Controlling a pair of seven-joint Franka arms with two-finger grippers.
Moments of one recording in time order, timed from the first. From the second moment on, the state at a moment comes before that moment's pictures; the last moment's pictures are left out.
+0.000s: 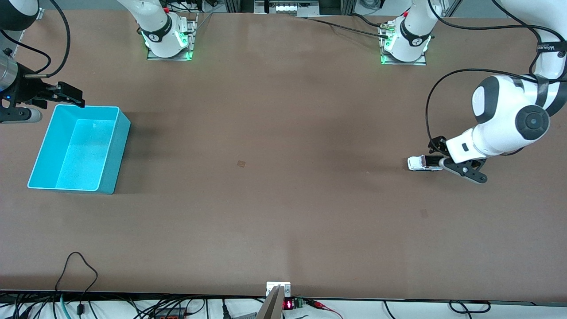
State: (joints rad) left arm 0.02 0.25 -0.02 -2.01 0.07 2.13 0.54; right arm -0.01 0.01 -0.01 -1.68 -0.04 1.54 -0.08
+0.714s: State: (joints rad) left arm 0.02 0.27 -0.03 -2.14 0.13 2.35 1.10; right arm -0.01 0.01 -0.01 -1.69 -0.04 1.55 -0.08
